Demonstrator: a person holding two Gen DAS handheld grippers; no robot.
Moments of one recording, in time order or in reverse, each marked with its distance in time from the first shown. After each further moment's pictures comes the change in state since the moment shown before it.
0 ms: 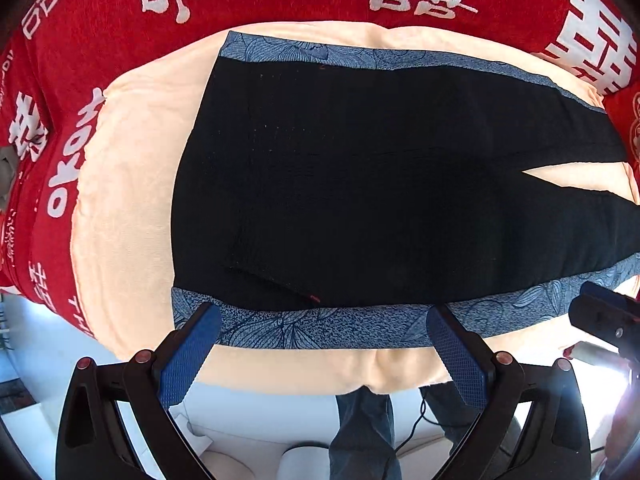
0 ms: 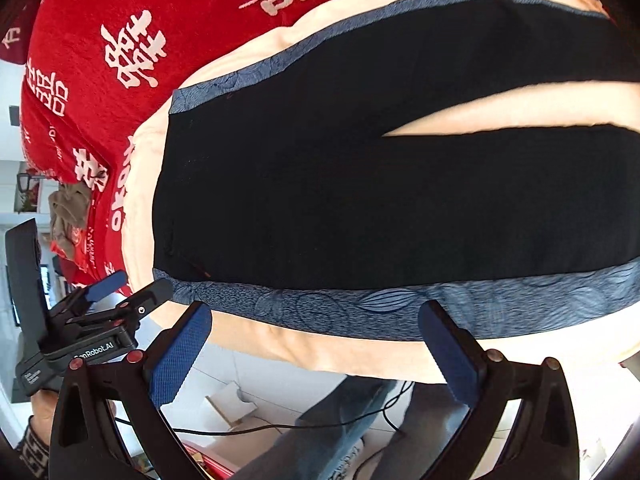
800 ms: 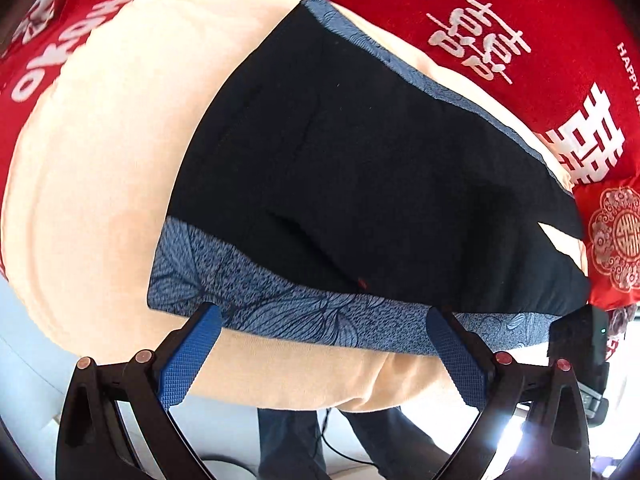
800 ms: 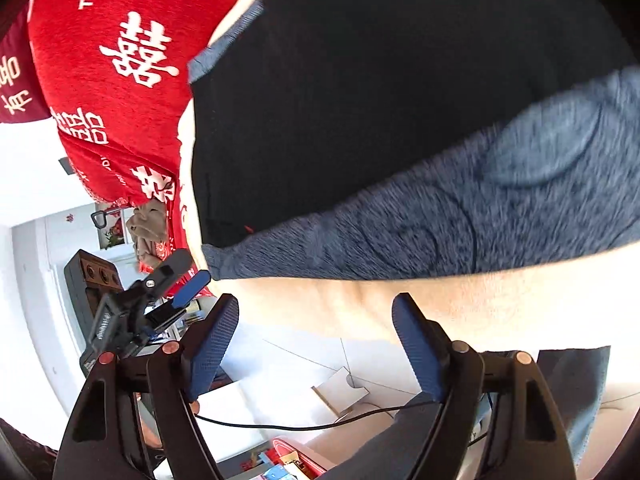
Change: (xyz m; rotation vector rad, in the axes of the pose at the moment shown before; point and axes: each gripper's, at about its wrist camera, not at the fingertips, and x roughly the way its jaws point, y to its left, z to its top) left arm 0.047 0.088 -0.052 -0.282 -0.076 -0.333; right arm 0.106 -0.017 -0.063 0.219 0.090 0.394
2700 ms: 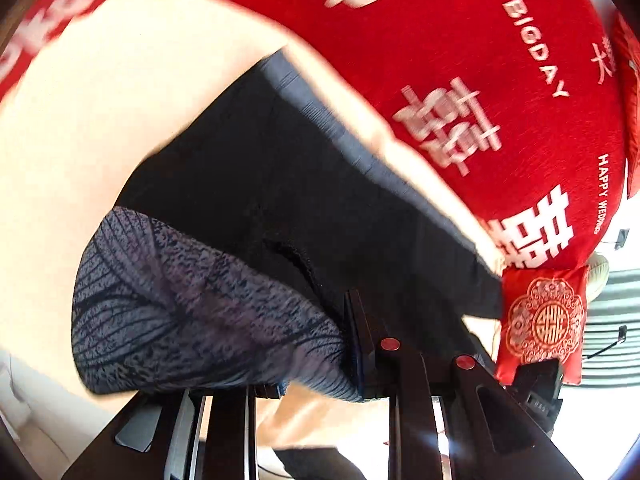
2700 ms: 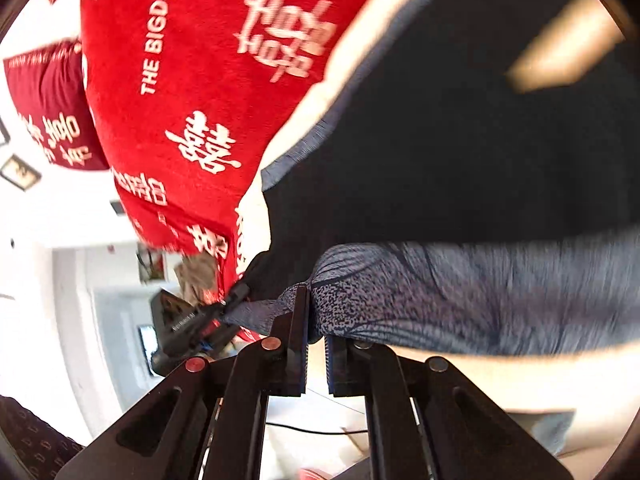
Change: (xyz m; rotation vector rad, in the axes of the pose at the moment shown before) left arm -0.030 -0.029 0.092 -0.185 -0.070 -0.257; right arm -0.145 0.052 0.121 -0.111 -0.136 0.094
